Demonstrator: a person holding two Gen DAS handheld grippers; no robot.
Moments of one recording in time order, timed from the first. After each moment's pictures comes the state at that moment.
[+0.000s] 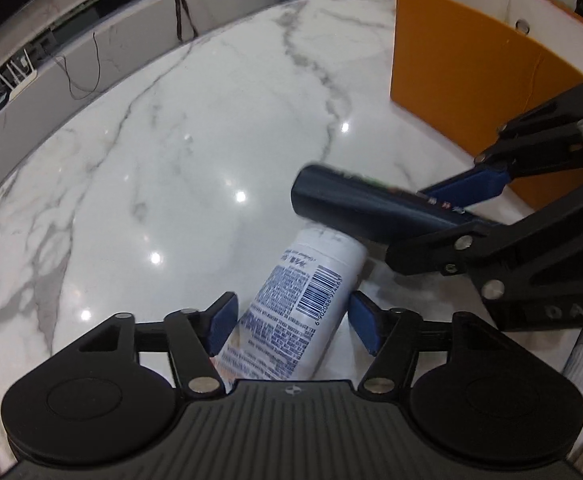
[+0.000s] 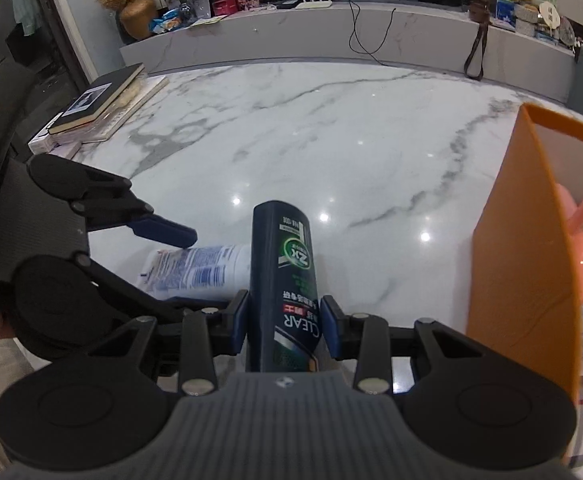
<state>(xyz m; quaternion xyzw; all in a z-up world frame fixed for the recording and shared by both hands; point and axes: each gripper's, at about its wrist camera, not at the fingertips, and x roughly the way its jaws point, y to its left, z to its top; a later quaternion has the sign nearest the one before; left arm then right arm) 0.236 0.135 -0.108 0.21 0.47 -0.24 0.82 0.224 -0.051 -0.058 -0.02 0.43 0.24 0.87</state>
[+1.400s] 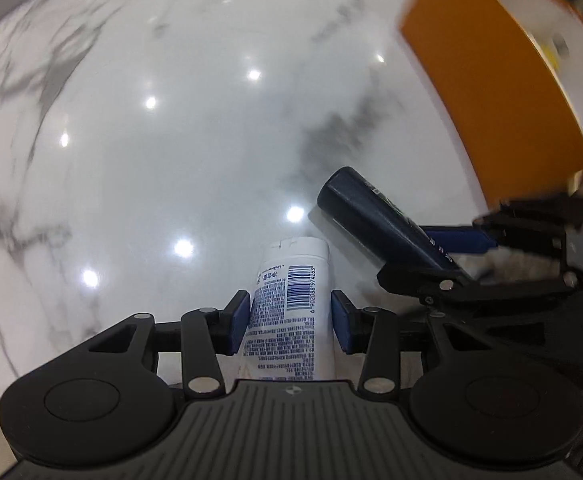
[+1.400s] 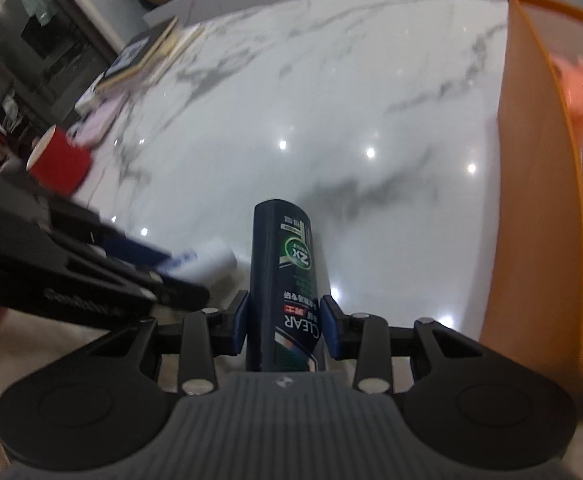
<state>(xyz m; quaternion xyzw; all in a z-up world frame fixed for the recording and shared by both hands) 0.171 0.133 -0.075 0.10 0.64 -0.15 0.74 0.159 -0.077 -0.065 0.02 0.52 0.30 0.80</state>
